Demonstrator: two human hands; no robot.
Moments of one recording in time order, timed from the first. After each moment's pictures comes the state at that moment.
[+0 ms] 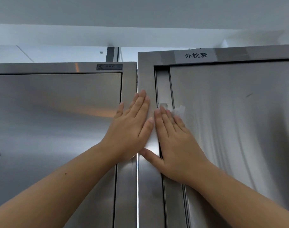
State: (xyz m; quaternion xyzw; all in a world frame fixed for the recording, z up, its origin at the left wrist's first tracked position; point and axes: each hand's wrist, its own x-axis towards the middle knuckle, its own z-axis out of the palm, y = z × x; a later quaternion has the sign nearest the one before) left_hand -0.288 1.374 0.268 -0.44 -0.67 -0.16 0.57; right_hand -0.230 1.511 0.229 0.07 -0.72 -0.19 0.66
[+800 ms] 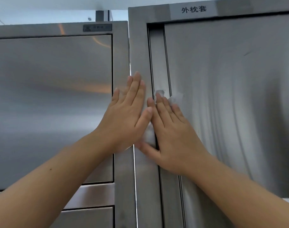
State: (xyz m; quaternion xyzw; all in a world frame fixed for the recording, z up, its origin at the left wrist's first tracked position) left_hand -0.280 1.372 0.220 -0.47 -0.69 -0.15 0.53; right_hand -0.225 1.508 0.172 0.08 -0.76 -0.15 0.63
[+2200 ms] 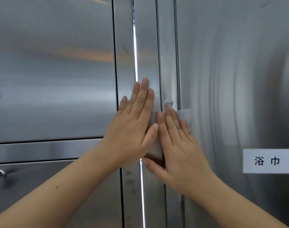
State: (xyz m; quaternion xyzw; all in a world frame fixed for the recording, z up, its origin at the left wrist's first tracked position) left_hand -0.283 1.367 0.117 -0.52 -0.67 -0.16 0.50; right_hand -0.215 1.498 0.059 0.05 -0.78 -0.11 0.61
